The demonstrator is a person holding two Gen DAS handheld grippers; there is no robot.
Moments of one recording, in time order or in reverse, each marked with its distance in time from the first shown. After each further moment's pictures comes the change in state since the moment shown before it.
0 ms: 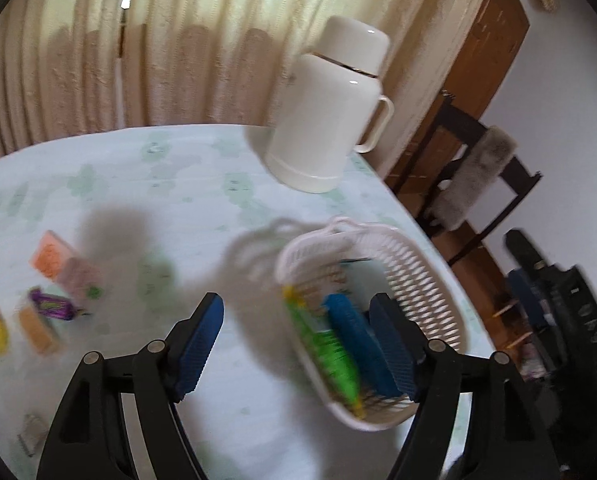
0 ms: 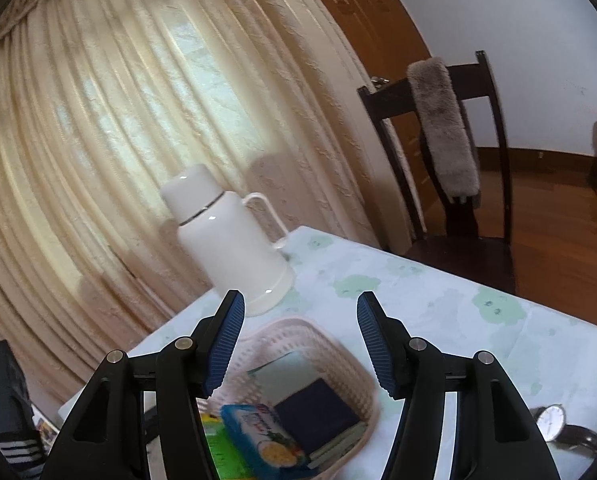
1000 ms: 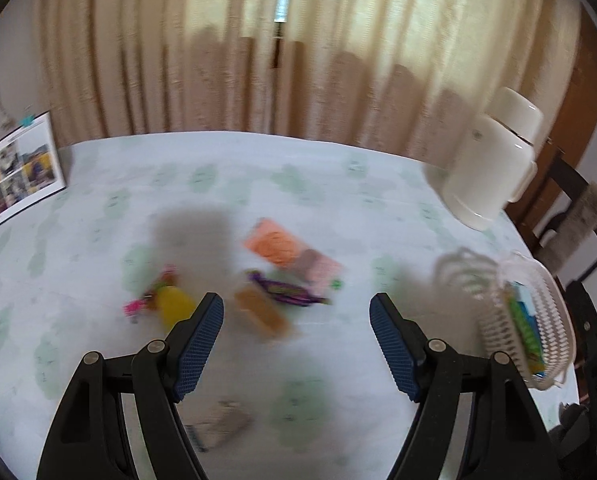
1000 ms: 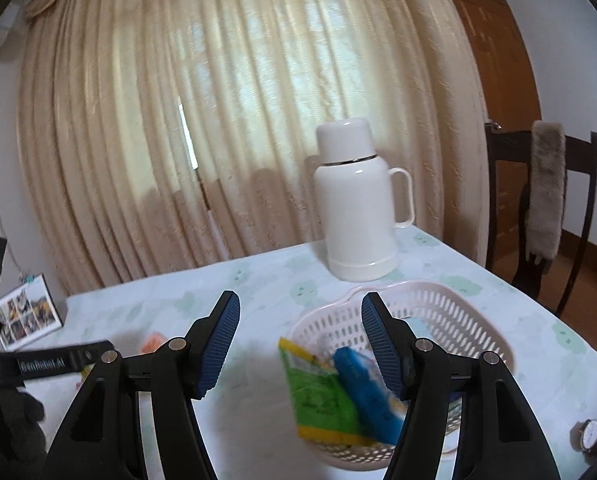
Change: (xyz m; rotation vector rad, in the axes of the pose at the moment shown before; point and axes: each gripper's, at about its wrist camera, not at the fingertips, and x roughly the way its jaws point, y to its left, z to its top) left arm -0.082 0.147 -0.022 -0.184 -0.092 0.358; right arm -0.013 0.098 -0.079 -0.406 0.016 0.207
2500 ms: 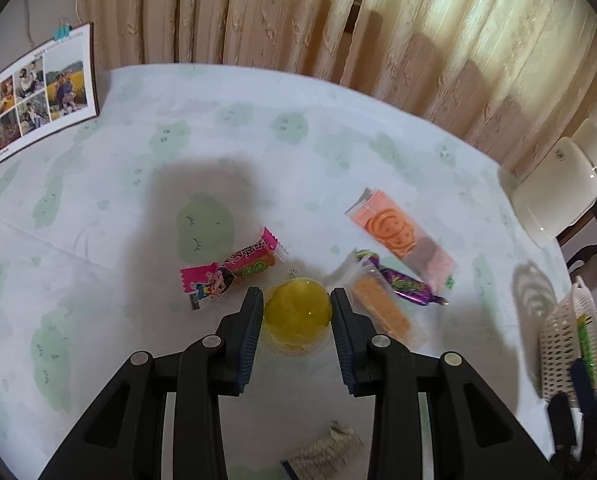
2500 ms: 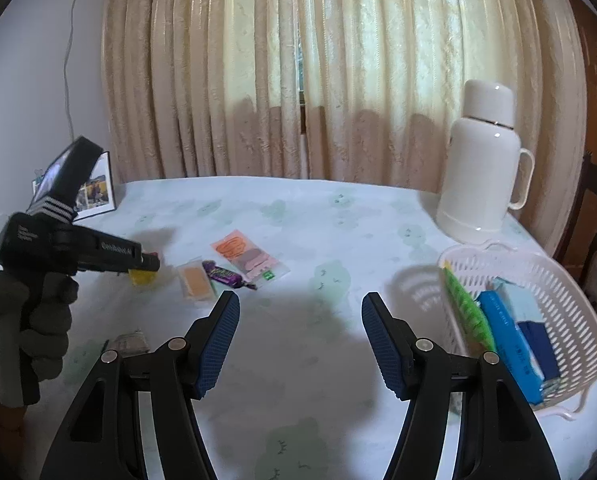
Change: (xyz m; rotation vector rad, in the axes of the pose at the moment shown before) left arm 0.044 0.085 -0.005 -0.155 0.116 0.038; right arm 0.016 0.081 -0.058 -0.298 0.205 0.235
